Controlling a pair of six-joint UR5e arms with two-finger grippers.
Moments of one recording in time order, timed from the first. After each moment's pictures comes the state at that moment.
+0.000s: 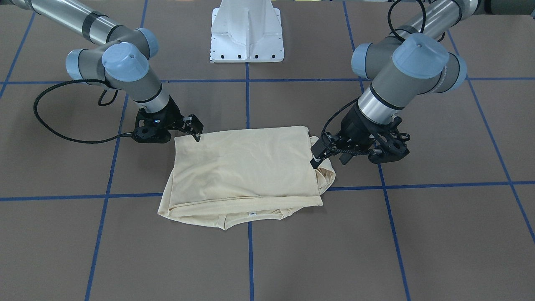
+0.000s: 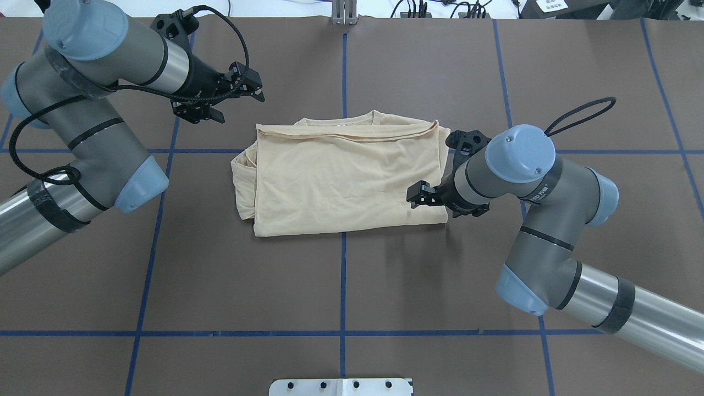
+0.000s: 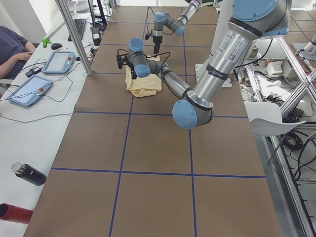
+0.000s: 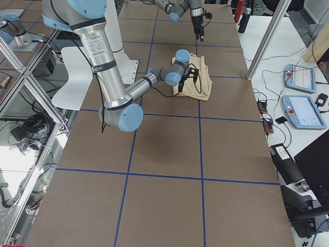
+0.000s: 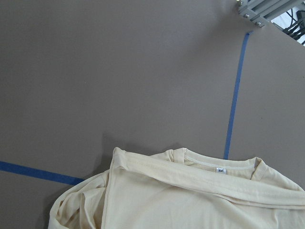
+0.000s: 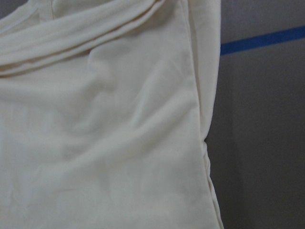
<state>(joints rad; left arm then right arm) -0.86 -2.14 -1.60 -2.09 -2.09 -1.46 0.58 -1.18 1.68 -1.17 1.95 1.38</state>
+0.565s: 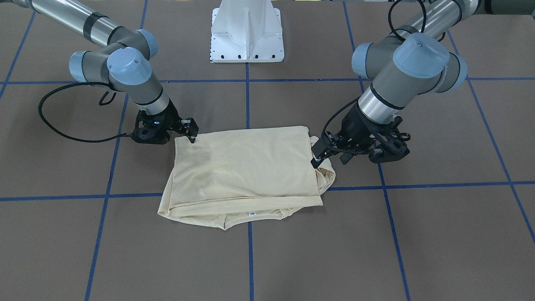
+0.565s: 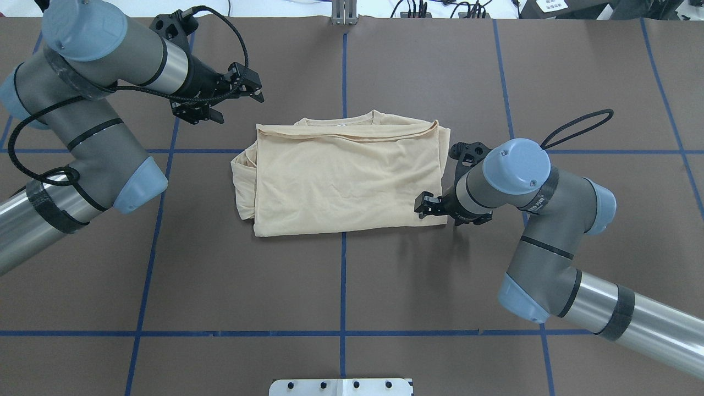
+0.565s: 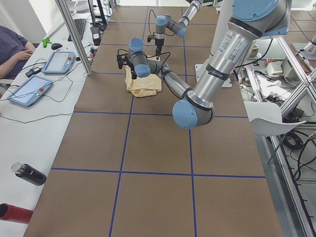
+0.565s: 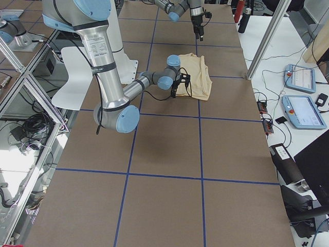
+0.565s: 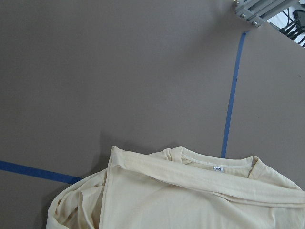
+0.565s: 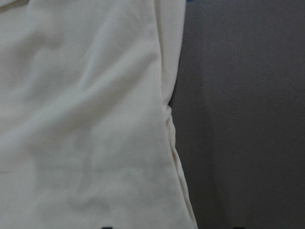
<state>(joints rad) -0.86 -2.14 -1.60 -2.09 -2.09 -1.46 0.57 -1.19 1.66 -1.18 1.94 1.39</state>
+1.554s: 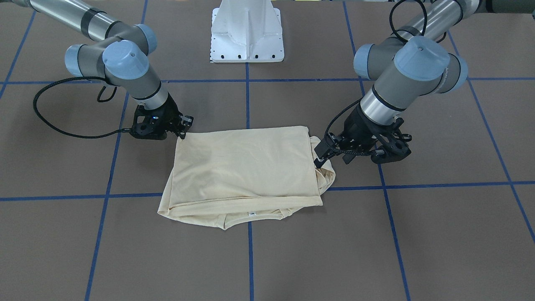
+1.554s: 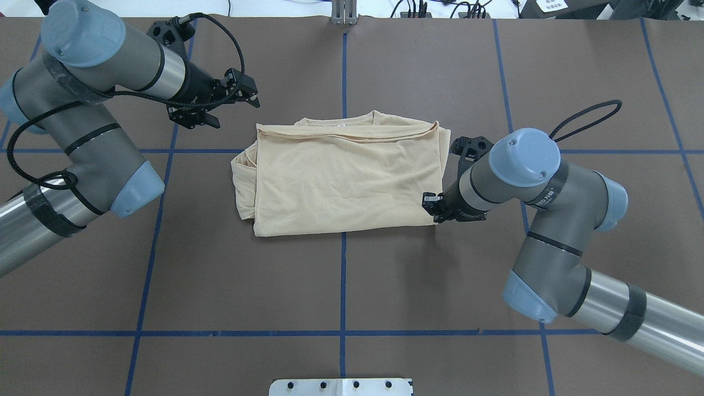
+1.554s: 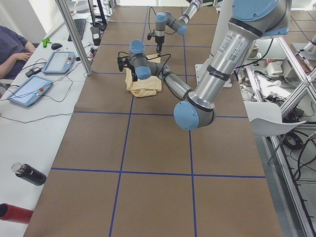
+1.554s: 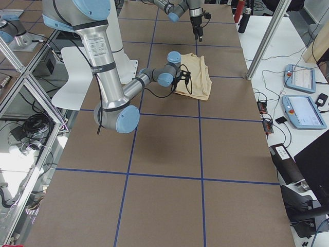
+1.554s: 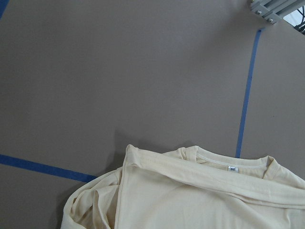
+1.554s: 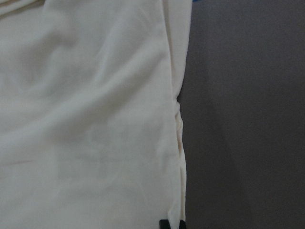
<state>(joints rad) -0.85 -2.12 -1.60 -2.09 -2.09 -1.46 0.59 -1.22 1.77 -1.25 1.99 1.38</state>
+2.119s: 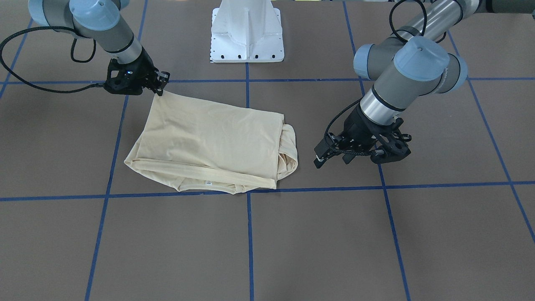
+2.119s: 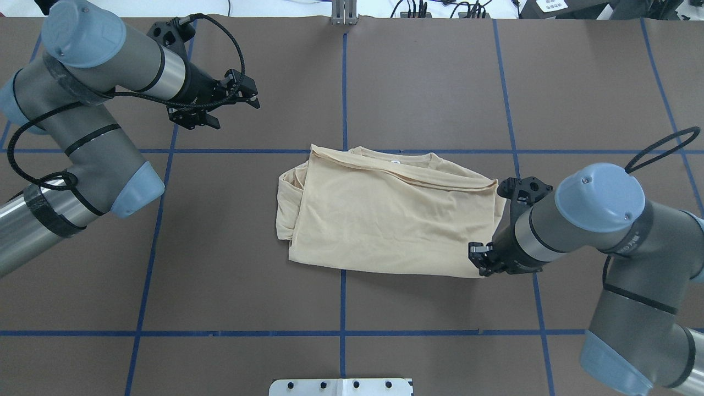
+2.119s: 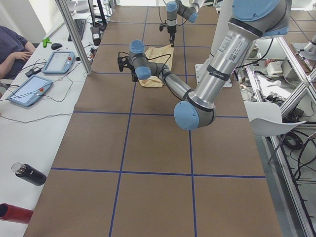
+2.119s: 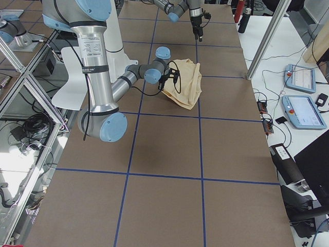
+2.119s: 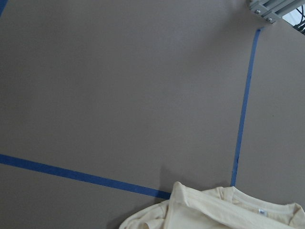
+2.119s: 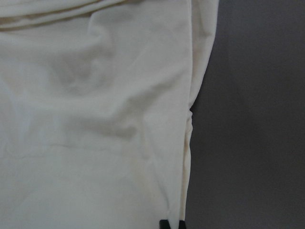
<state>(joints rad) -0.85 -2.12 -1.60 -2.09 -2.09 -1.45 0.50 -1.46 2.08 -1.42 2.06 1.39</state>
